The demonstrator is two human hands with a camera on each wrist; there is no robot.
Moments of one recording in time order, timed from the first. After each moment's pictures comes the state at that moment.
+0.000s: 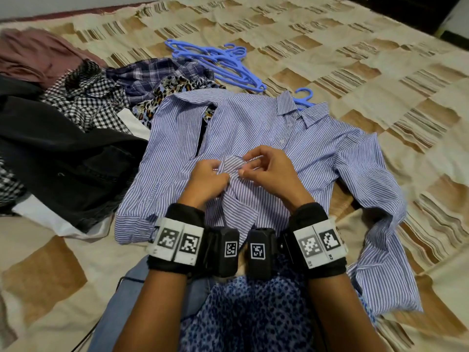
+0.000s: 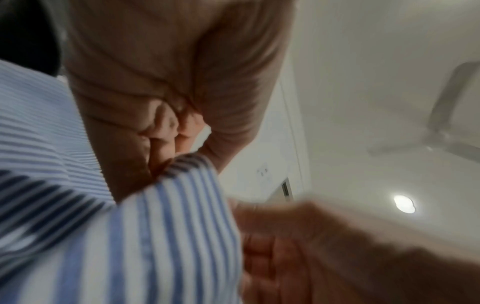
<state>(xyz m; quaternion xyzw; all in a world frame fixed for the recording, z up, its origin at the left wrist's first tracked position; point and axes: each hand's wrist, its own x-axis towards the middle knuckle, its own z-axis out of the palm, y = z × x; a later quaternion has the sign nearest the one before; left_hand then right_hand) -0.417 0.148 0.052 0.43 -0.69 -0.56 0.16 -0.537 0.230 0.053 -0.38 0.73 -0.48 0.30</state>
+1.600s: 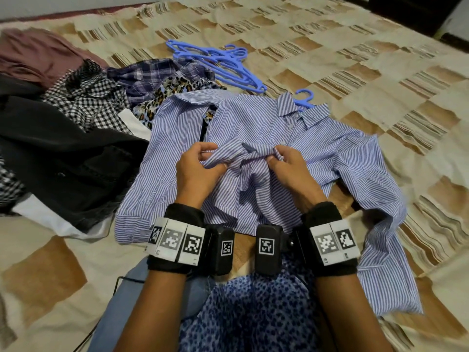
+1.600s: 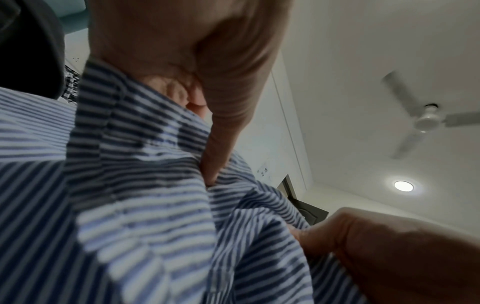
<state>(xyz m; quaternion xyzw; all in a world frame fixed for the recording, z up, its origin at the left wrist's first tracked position) -0.409 0.138 0.055 0.44 -0.70 -0.47 0.31 -0.554 0.237 0.059 -0.33 0.77 -0.49 0.25</state>
